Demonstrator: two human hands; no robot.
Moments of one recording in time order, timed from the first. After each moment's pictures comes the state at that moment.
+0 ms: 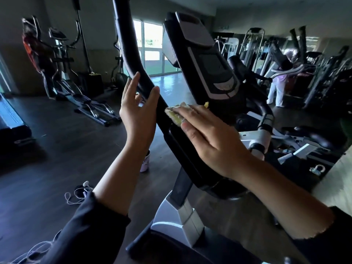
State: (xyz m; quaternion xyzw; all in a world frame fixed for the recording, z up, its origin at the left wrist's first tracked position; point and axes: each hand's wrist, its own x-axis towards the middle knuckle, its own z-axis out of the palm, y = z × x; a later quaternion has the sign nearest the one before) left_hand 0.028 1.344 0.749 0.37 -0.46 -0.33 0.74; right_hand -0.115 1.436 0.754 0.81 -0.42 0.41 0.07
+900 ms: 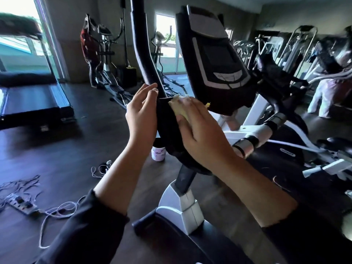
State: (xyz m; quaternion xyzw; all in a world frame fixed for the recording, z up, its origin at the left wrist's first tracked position) left_hand -0.009 1.416 0.725 0.41 -0.41 -0.31 0.75; right_hand -0.144 1.452 0.727 0.81 -0.40 0.42 0.00
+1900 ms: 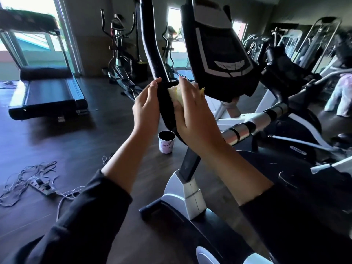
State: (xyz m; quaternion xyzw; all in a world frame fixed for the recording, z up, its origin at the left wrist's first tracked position) left_hand -0.018 1.450 0.713 0.45 -0.41 -0.31 0.73; right_hand -0.137 1.475 0.717 0.82 -0.39 0.42 0.02
